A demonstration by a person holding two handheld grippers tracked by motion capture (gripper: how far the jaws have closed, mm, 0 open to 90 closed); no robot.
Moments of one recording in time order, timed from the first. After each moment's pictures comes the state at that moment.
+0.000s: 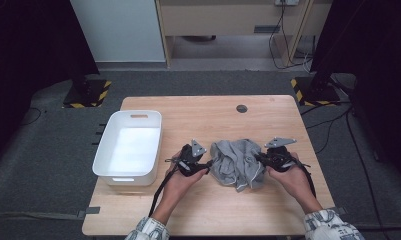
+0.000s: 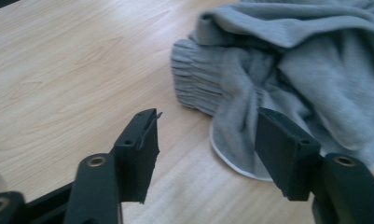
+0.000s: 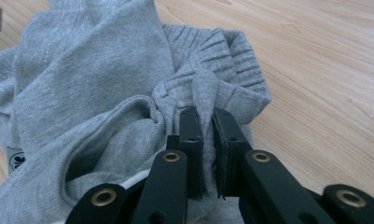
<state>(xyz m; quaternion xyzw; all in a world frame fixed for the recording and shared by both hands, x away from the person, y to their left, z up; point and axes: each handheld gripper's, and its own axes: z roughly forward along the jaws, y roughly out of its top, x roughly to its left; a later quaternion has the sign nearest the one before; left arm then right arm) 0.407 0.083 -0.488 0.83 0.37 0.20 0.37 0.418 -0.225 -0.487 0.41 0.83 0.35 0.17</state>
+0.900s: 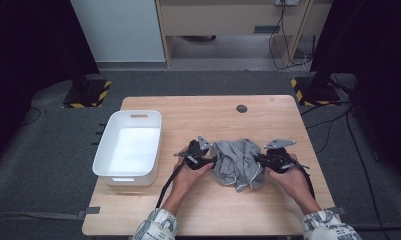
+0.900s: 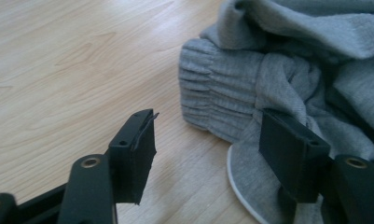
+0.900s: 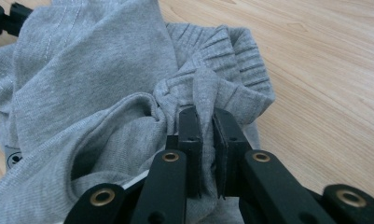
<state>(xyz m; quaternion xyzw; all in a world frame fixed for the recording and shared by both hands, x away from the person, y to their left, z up) 0.435 0.060 -0.512 0.83 0.38 0.18 0.36 0.417 -0.225 -0.494 0.40 0.82 0.36 0.16</state>
